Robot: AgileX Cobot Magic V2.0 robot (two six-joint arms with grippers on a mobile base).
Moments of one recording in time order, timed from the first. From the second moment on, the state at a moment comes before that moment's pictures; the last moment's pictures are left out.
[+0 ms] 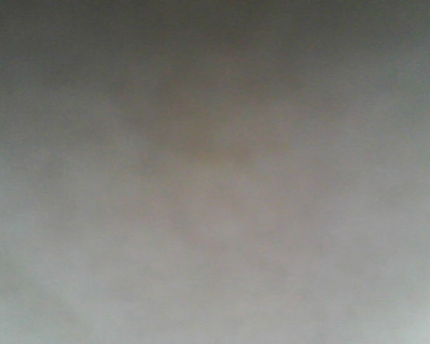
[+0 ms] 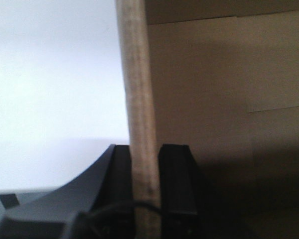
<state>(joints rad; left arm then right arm) -0.24 0.40 -0.78 -0.15 1.06 -0.04 0.21 0.35 -0.96 0.20 0.97 -0.03</state>
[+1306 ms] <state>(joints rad) -0.24 0.40 -0.78 -0.15 1.06 -0.04 0.21 0.35 -0.96 0.20 0.97 -0.03</state>
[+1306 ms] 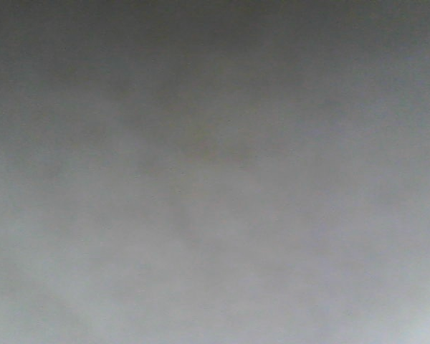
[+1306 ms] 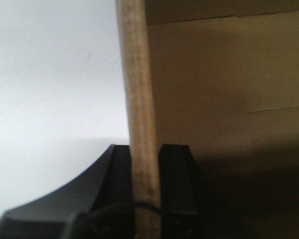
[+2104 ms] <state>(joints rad) -0.24 0.46 -0.91 -0.08 1.06 -0.04 0.21 0.45 -1.01 0.21 0.99 -0.03</state>
